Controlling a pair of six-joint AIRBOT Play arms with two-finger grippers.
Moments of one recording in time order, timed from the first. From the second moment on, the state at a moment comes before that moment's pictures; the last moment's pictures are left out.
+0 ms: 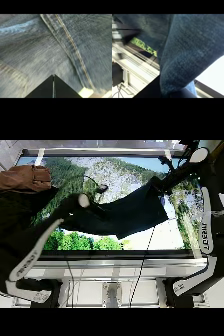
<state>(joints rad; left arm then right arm) -0.55 -1.58 1.30 1.20 -0.91 -1.35 -0.01 -1.70 1.94 -0.89 1.79 1.57</state>
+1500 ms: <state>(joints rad) 0.05 -0.96 1.30 1.41 -1.15 -1.40 0.77 -1.95 2.02 -0.89 0.89 1.63</state>
